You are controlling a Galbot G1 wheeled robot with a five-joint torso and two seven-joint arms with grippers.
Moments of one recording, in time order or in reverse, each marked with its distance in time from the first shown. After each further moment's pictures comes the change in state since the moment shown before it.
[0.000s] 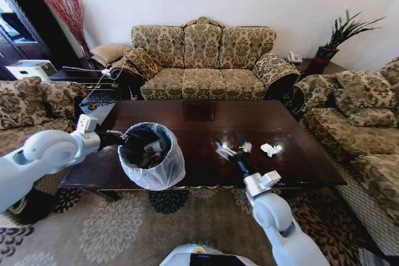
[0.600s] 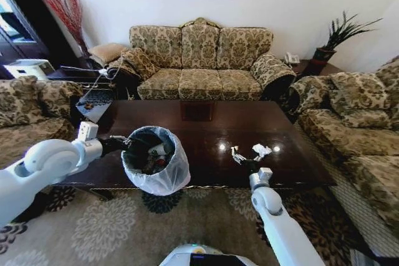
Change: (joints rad) left arm 0.008 -0.054 -0.006 -0.089 0.005 0.002 -0.001; right arm 0.215 0.065 -0.060 -0.410 -0.118 0.064 0.046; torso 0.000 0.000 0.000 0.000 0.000
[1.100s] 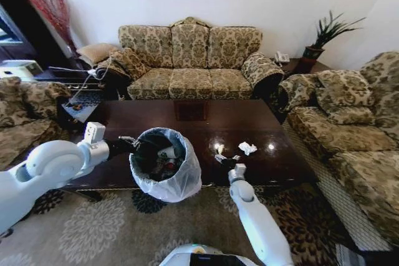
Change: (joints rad) left arm -0.004 0.019 -0.004 -0.071 -0.043 0.012 -0.026; right arm 0.167 0.176 -0.095 -0.263 -0.075 0.021 -0.012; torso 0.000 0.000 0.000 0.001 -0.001
